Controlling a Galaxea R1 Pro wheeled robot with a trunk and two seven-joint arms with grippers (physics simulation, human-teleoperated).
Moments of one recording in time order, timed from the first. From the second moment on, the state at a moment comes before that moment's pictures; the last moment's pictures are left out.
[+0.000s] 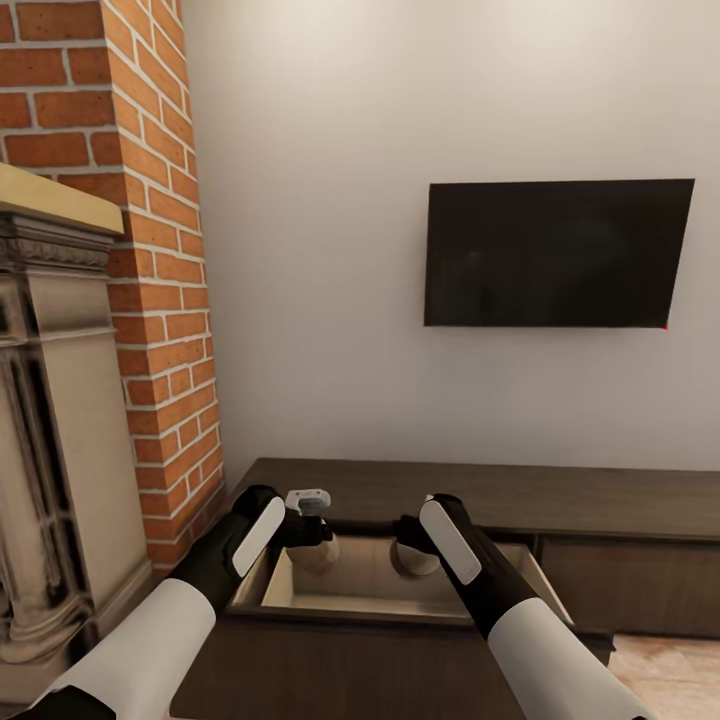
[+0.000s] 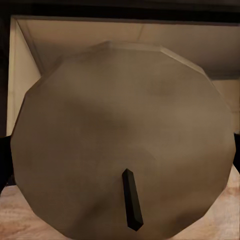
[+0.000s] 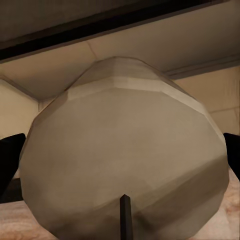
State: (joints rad) left arm -0.74 -0.04 -0.34 -0.82 0.57 0.95 0.22; right arm -0.68 0.11 0.34 -0.90 -0.93 0.73 -0.79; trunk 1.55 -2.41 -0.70
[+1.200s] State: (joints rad) left arm -0.74 -0.04 -0.34 -0.82 0.58 0.95 0.22; right arm -0.68 0.11 0.34 -0.90 -0.93 0.74 -0.79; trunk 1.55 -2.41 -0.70
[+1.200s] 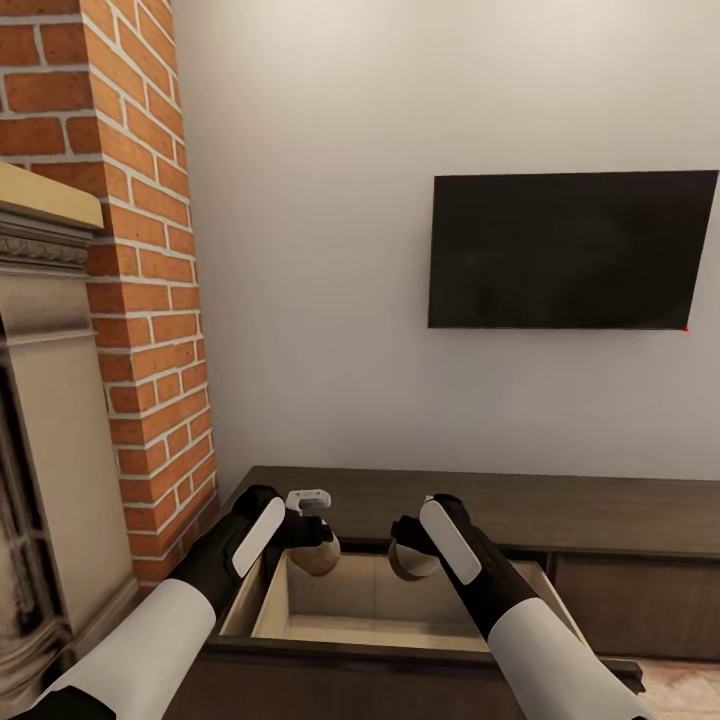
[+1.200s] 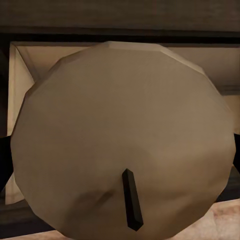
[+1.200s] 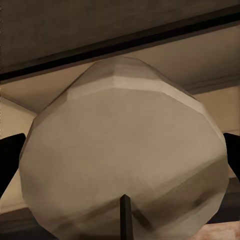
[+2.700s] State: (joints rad) left arm -0.74 -0.04 -0.34 -0.82 0.57 0.96 0.22; right arm -0.69 0.11 0.34 -0.86 -0.94 0.75 -0.78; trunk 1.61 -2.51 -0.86
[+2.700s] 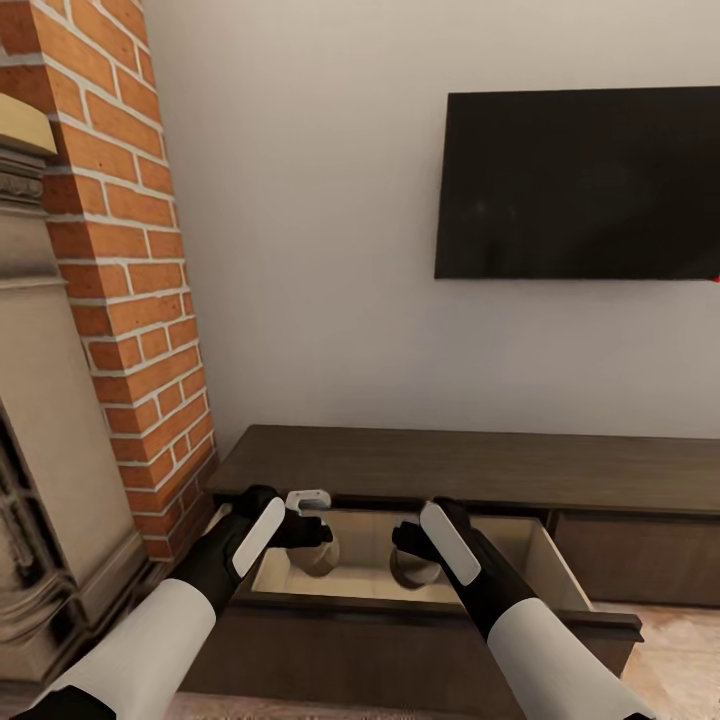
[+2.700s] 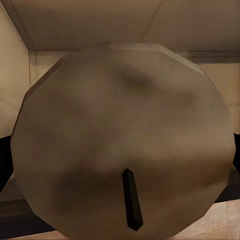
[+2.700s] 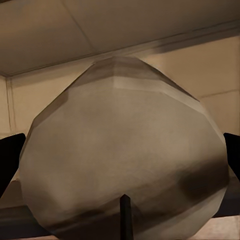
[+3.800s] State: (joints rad) left arm -0.74 -0.04 -0.34 -0.82 0.57 0.95 0.22; right arm -0.69 0.11 0.34 -0.86 -0.94 0.74 -0.78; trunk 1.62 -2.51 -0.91
